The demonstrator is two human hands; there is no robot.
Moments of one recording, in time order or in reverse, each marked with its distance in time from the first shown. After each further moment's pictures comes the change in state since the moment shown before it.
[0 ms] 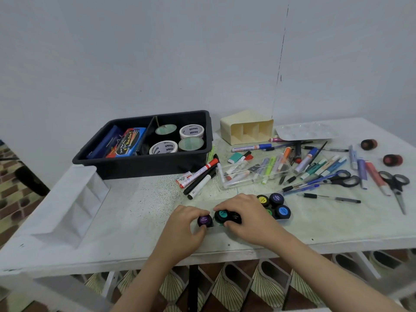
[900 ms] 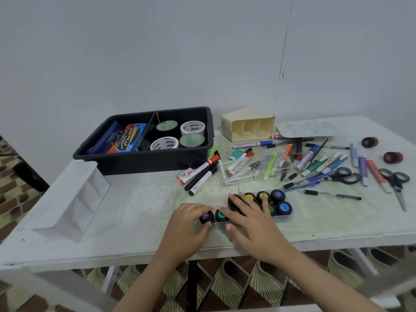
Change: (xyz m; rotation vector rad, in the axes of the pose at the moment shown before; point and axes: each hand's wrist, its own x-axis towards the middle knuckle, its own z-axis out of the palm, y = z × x) left_hand -0.006 -0.003 0.010 0.025 0.059 0.057; right_hand -0.032 0.004 0.025 -0.210 0.005 0.069
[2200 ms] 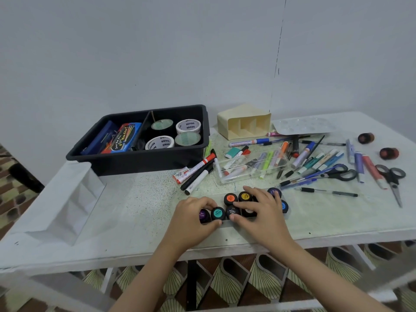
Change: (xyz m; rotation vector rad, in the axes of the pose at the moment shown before) left_hand 0.024 0.012 0.006 -0.058 -0.074 -0.051; right_hand 0.006 0.017 -0.002 0.194 0.279 0.279
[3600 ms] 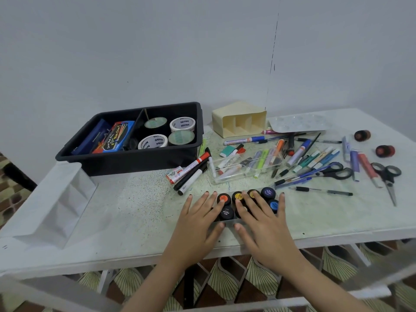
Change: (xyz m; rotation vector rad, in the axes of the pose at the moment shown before) left_hand -0.010 0.001 0.031 0.391 -0.087 0.195; right_hand -0.027 0.018 -0.008 -0.433 -0.091 -0.202
